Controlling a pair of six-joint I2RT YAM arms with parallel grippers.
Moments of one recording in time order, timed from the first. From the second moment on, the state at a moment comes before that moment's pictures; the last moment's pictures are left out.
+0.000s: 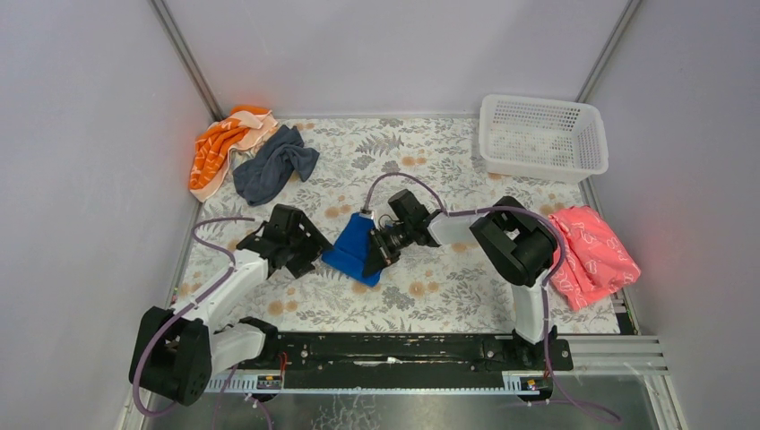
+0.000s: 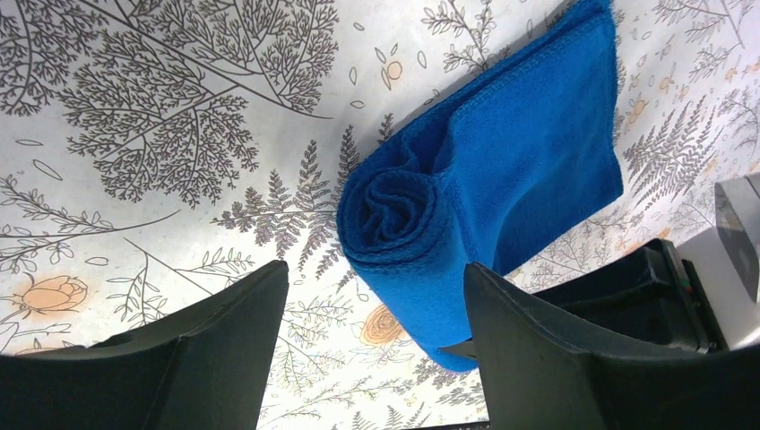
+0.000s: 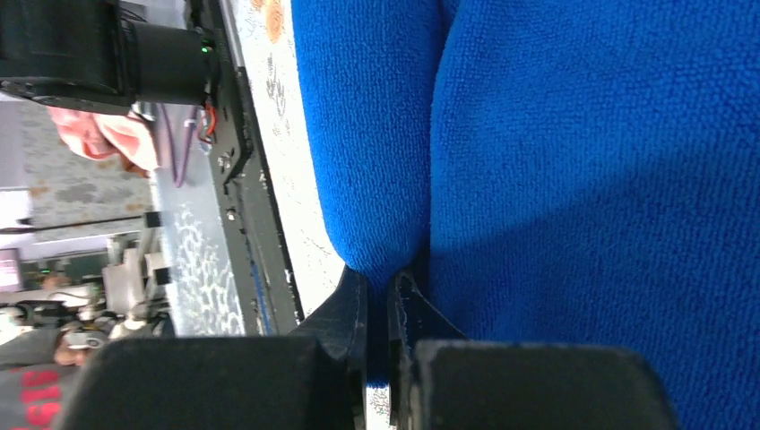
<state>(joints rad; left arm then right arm) -0.31 1.11 0.59 -0.48 0.05 -1.04 0.76 1.99 1.07 0.03 -0.87 0.28</state>
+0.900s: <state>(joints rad) -0.35 1.34 0.59 -0.34 0.08 -1.08 0.72 1.92 1.04 -0.04 -0.80 0.31</state>
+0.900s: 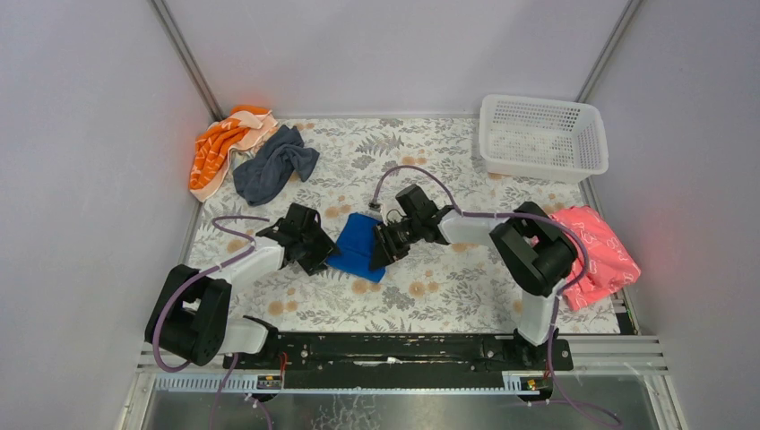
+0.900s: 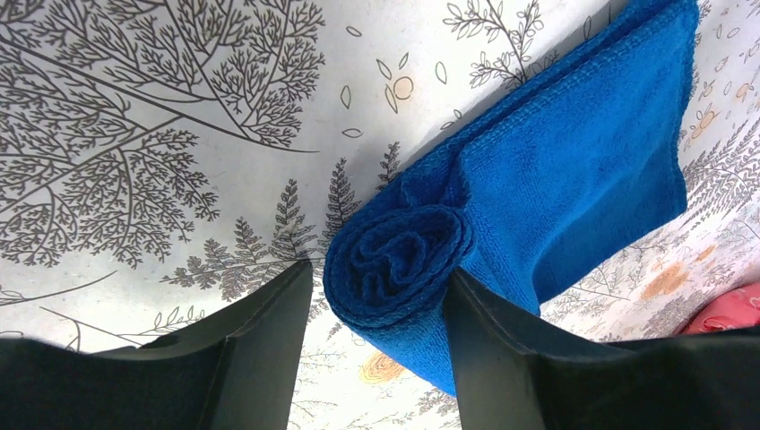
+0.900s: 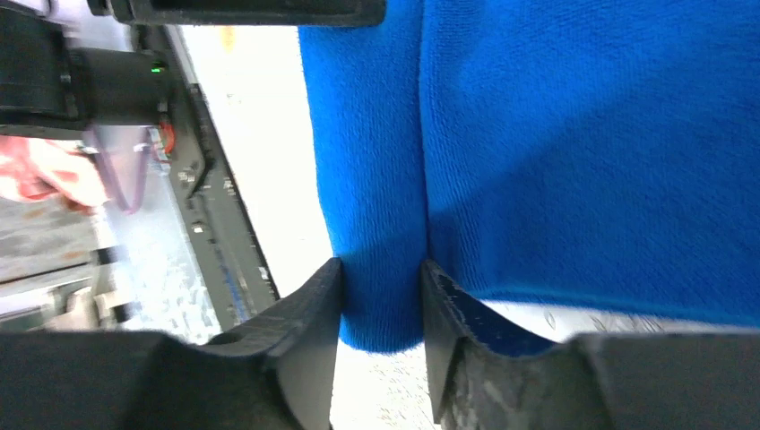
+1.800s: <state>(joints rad) -0.35 1.34 0.59 -0.34 0.08 -1.08 1.12 1.78 1.01 -0.13 0.02 -0.23</state>
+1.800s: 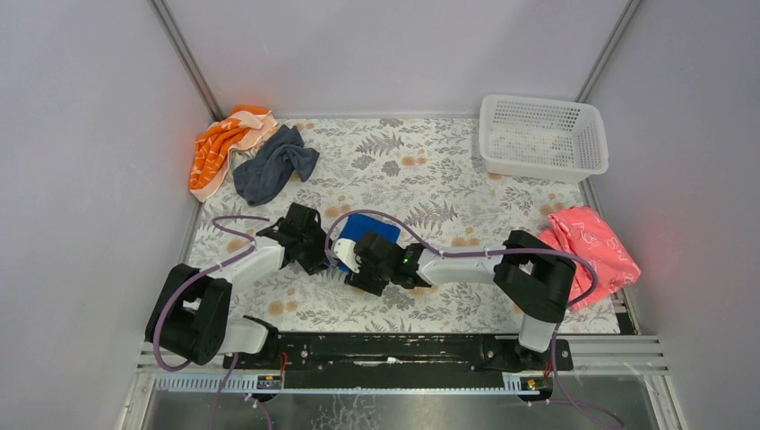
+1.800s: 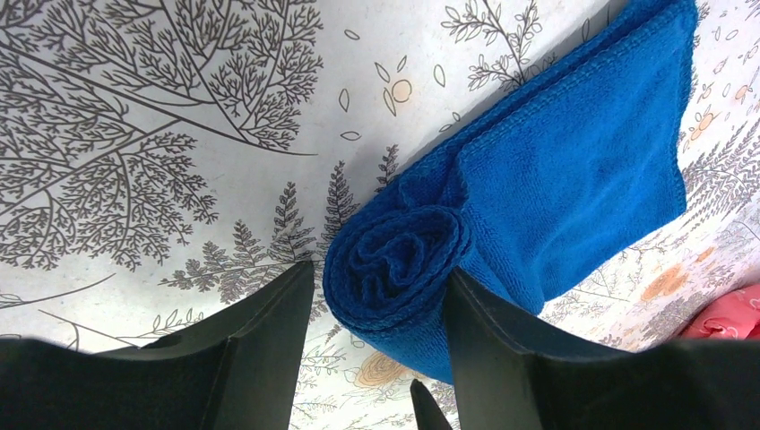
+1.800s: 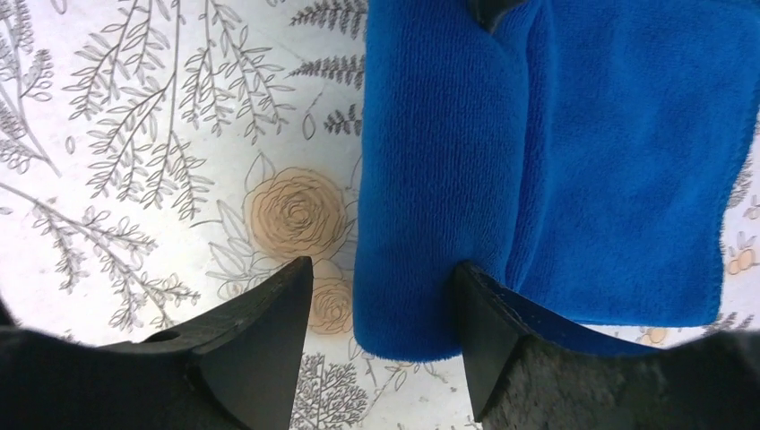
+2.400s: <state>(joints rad) -0.35 1.34 0.64 -0.41 0.01 -1.05 1.11 1.86 1.13 -0.22 0.05 -0.26</state>
